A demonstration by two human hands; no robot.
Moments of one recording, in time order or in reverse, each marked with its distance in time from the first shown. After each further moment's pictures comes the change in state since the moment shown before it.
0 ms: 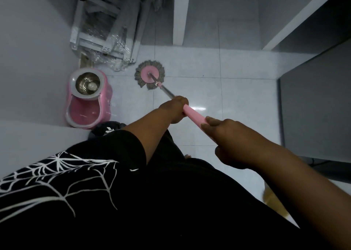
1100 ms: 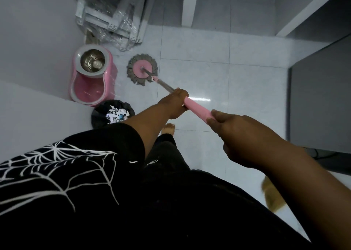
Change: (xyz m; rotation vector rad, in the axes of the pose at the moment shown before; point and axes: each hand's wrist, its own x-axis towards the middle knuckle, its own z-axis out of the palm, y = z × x) left_hand -0.053 -0.010 0.059 -0.133 0.081 -0.028; right_hand -0.044 -0.019 0.043 -0.160 0.041 -0.059
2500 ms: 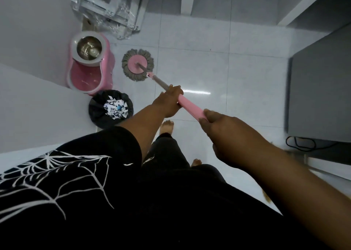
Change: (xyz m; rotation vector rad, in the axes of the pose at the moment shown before) left_hand -0.040 0.001 0.042 -0.022 0.043 -0.046; right_hand -0.028 -0.030 0.030 0.024 -0.005 0.015
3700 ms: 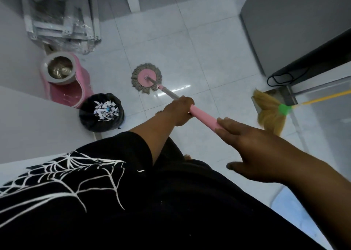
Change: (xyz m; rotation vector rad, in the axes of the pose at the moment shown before) left_hand -0.178 0.037 0.119 0.252 -0.254 0.363; right_hand -0.216 -0.148 0.139 0.314 0.000 0.226
